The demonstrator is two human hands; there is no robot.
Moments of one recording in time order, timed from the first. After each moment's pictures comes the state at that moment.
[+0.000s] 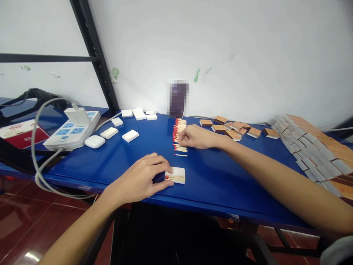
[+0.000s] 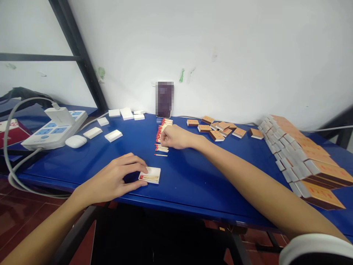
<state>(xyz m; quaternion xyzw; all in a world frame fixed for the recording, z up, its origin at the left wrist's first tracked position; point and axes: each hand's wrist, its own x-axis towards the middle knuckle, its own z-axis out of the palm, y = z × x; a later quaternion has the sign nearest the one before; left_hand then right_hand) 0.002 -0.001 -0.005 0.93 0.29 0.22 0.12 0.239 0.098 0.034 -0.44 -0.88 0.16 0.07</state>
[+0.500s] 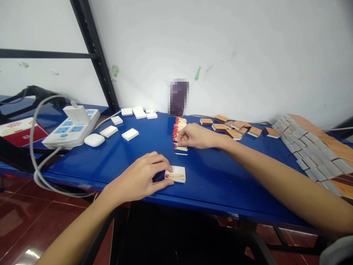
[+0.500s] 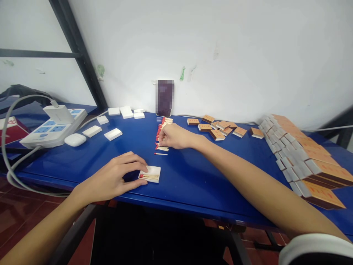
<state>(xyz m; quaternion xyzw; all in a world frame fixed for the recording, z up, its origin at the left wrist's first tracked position) 0.002 0.000 -0.004 0.93 0.29 0.21 0.12 0.236 0.093 0.036 -0.42 -0.89 0.17 0.08</state>
